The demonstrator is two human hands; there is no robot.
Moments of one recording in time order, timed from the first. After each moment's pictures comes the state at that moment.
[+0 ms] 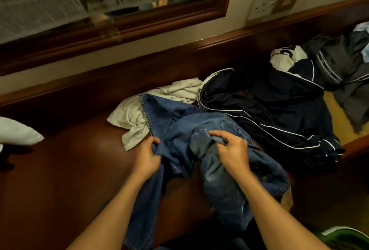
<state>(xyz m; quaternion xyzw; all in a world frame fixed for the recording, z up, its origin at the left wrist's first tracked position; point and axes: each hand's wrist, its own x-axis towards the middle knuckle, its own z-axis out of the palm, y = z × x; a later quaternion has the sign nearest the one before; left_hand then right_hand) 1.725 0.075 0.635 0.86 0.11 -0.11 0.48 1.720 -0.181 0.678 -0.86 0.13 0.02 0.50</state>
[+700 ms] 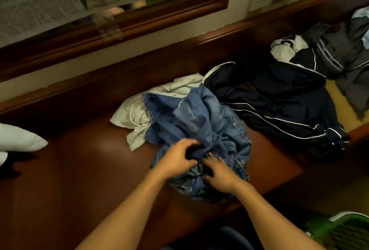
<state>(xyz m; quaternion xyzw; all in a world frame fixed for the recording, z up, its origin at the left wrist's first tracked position) 1.732 0.039 0.648 0.86 -0.13 -0.26 0.42 1.679 -0.159 0.598 -0.88 -0.07 0.36 0.31</state>
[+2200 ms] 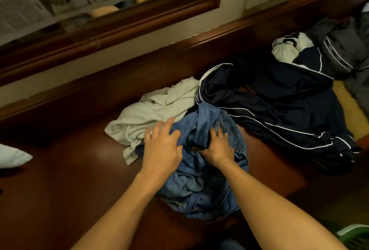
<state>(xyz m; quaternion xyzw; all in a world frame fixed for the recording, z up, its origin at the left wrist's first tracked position) 1.772 0.022 0.680 0.99 -0.13 -0.06 0.09 1.774 -0.165 0.587 -0.90 0.16 0.28 0.30</state>
